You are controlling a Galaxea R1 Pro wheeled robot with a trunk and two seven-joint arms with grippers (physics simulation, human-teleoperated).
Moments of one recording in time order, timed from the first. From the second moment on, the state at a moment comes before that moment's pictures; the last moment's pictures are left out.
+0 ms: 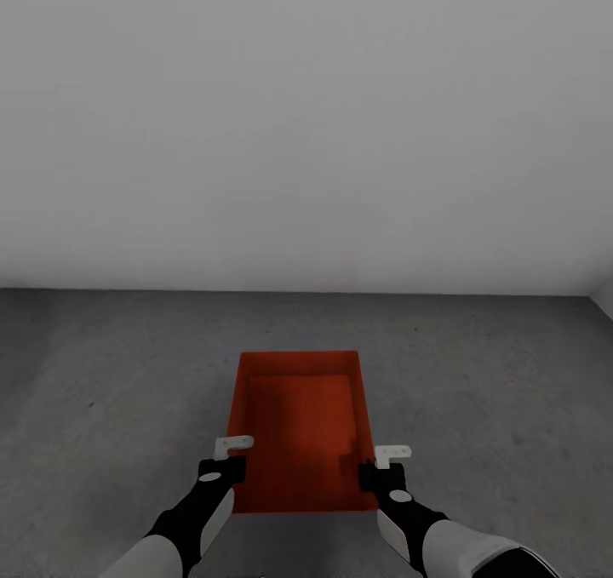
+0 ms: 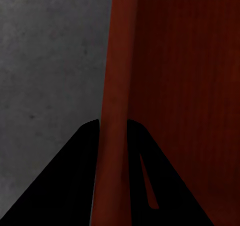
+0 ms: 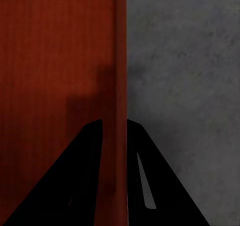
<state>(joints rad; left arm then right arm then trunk) -0.57 -0.11 -0.09 -0.42 0.11 0.10 0.28 -0.70 0.13 0.34 -0.02 -0.27 -0.25 -0.17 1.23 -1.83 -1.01</state>
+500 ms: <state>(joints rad) -0.57 -0.11 -0.09 -0.42 0.11 0.10 0.28 -0.70 0.13 0.34 -0.02 -0.27 -0.25 -0.17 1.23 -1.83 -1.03</state>
